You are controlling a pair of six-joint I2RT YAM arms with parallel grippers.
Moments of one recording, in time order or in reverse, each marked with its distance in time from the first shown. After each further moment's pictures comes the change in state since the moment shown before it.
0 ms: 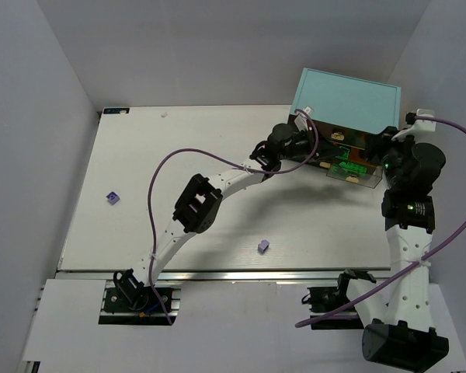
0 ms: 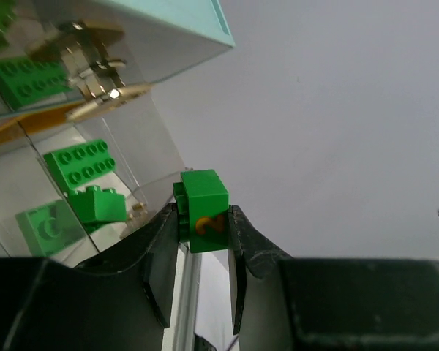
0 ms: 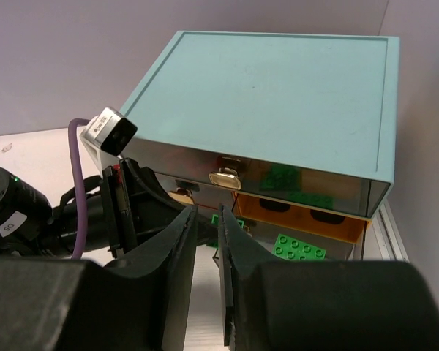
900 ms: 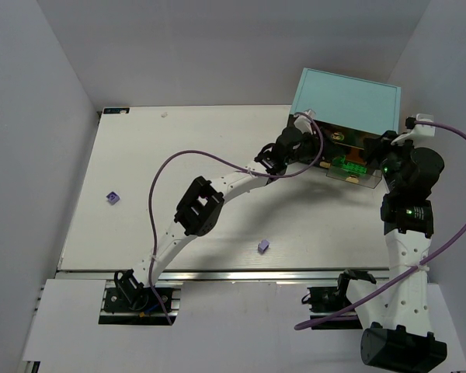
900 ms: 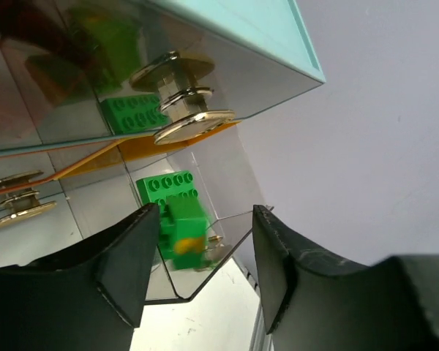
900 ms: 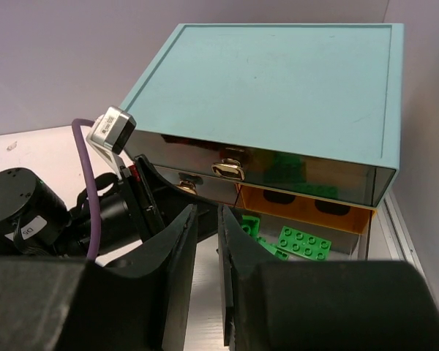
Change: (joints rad) left arm -0.043 -0.015 0.008 -0.178 -0.304 0.245; right arm -0.002 -0.040 -0.040 -0.005 -0.001 0.019
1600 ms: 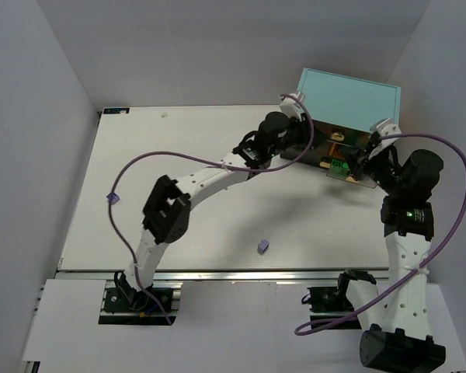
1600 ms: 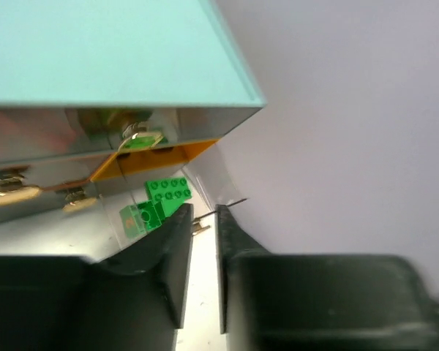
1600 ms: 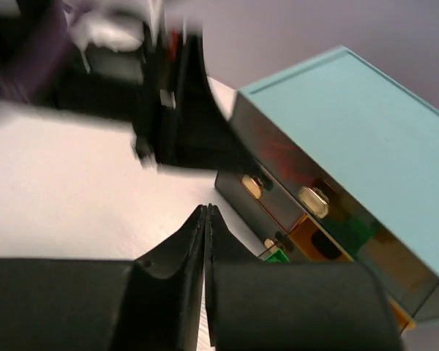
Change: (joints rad) left arm 0.004 -0.386 -0.304 -0.100 -0.119 0.202; right arm -0.004 -0.018 -0.004 -0.020 -0.504 -0.366
